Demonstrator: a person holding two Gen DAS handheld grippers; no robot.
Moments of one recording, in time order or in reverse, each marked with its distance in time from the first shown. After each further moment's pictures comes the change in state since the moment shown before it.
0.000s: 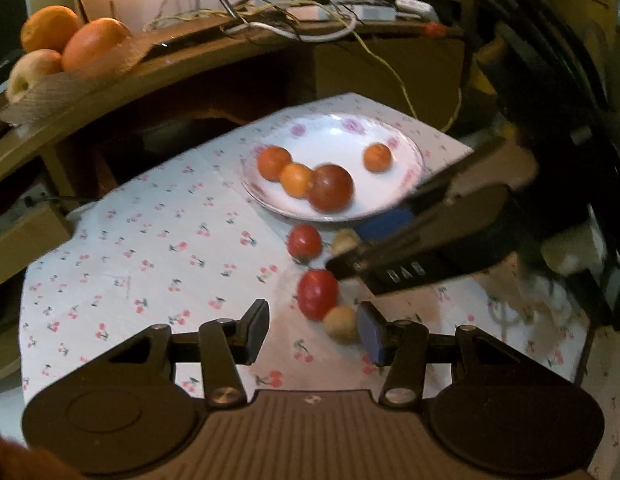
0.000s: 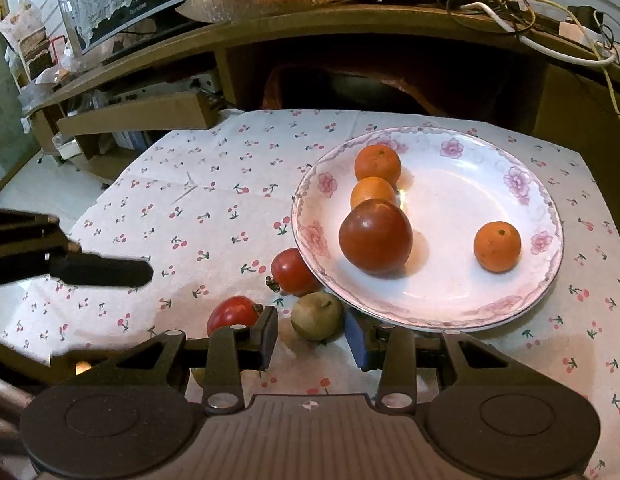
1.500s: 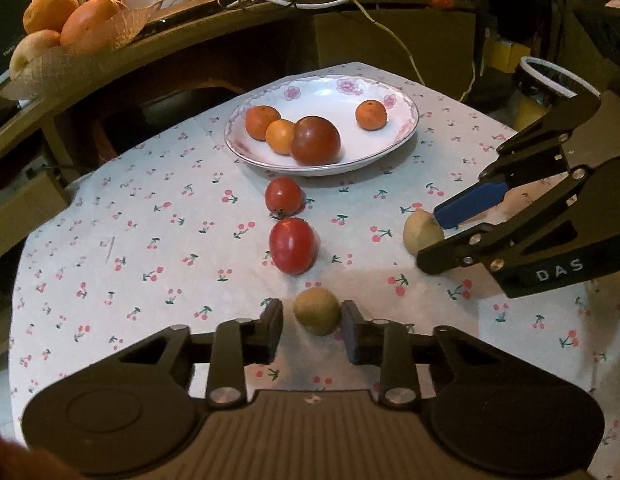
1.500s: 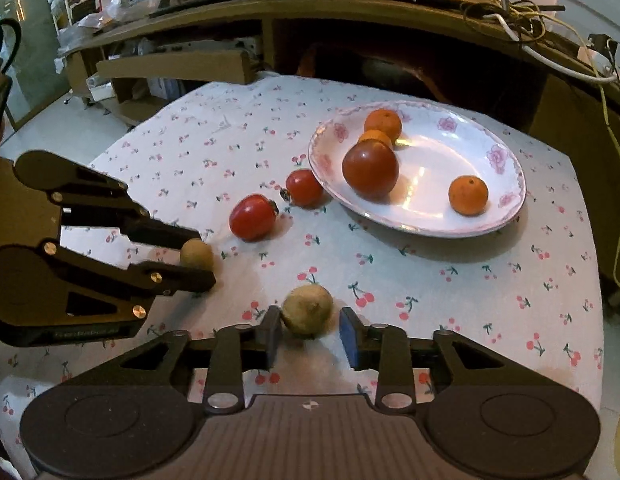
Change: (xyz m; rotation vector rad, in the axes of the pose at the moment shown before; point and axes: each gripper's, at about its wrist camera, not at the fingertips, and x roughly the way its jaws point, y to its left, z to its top) left arm 0.018 -0.029 -0.022 -0.012 0.035 0.091; right arm -0.048 -0.003 -0.048 -0.159 0.049 0.008
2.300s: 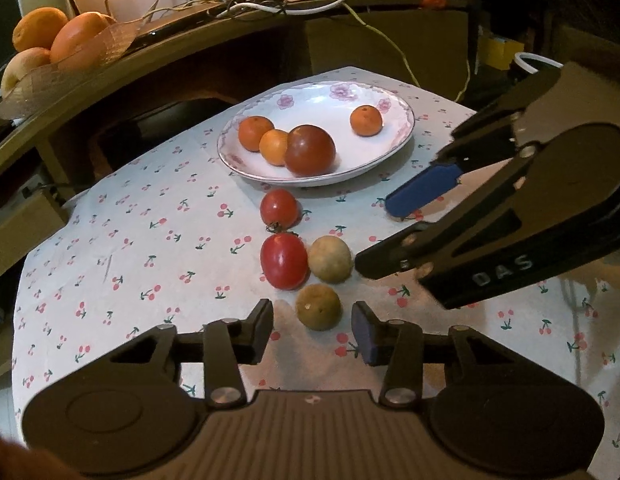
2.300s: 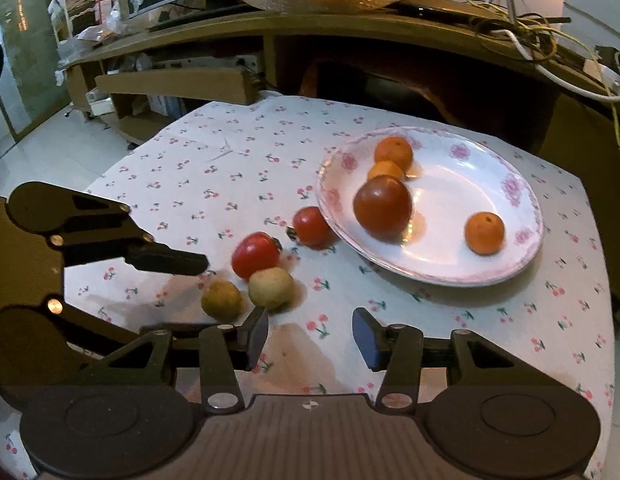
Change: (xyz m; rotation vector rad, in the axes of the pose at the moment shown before) left arm 0.004 -0.005 0.004 0.036 -0.022 -0.002; right arm 0.014 0.009 0.025 -0.003 -0.042 0.019
